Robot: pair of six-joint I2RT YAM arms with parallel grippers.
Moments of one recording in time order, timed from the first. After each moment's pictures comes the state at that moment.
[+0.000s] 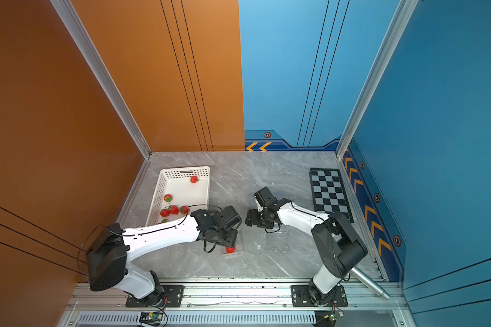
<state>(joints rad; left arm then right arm) -0.97 1.53 1.06 -0.80 -0.11 -0.72 0.60 1.61 0.94 -0.43 -0.27 0.64</state>
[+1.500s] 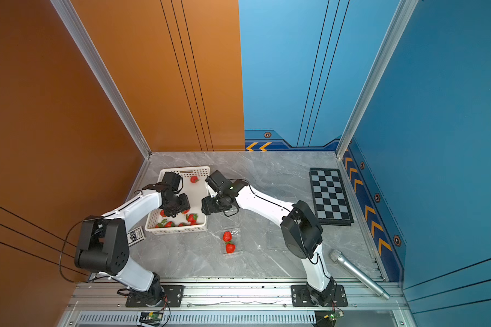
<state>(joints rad) -0.12 1.61 1.05 -0.69 -0.04 -0.54 0.88 2.01 1.71 -0.66 -0.25 0.49</state>
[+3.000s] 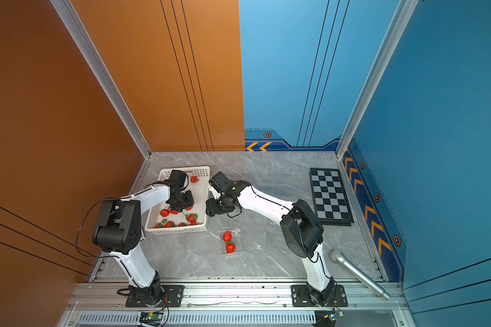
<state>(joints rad) -0.13 1.81 1.13 -0.57 -0.01 -0.52 0.85 2.01 1.66 -0.67 -0.27 0.49</state>
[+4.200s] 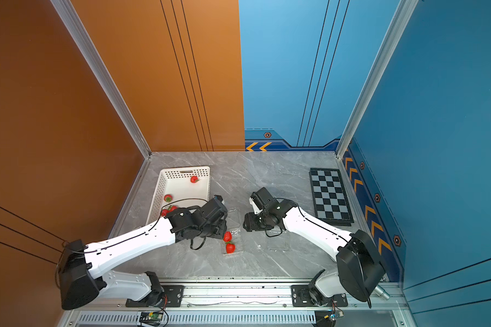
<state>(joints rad) -0.97 1.36 1.06 -0.82 -0.18 -0.72 0.70 1.41 0.97 -0.64 -0.24 0.56</state>
